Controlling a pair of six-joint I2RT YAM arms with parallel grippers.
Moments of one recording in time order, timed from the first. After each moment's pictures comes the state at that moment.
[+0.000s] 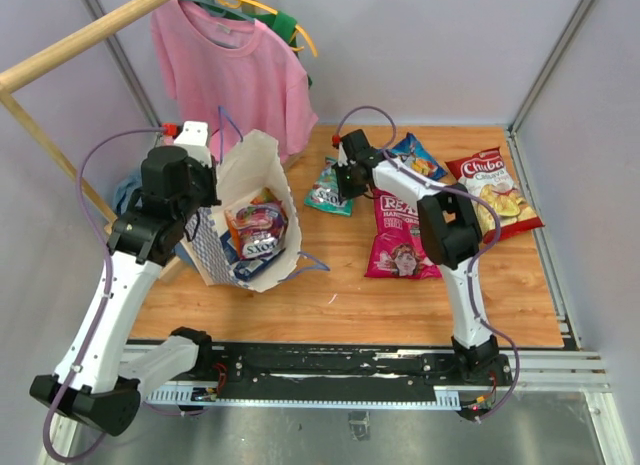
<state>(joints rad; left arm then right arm) -0.28 1.01 1.28 -0.67 -0.23 -0.06 0.50 2.23 1.77 -0.51 -0.13 0.19</state>
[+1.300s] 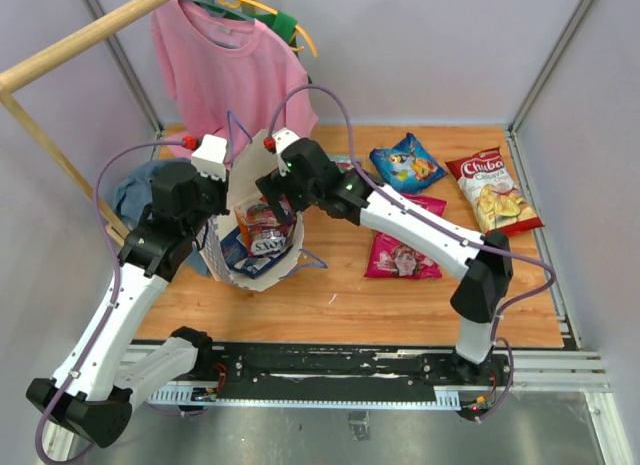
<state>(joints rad) -0.36 0.92 1.09 -0.48 -0.20 0.08 0.95 1.81 1.80 -0.58 0.16 0.12</state>
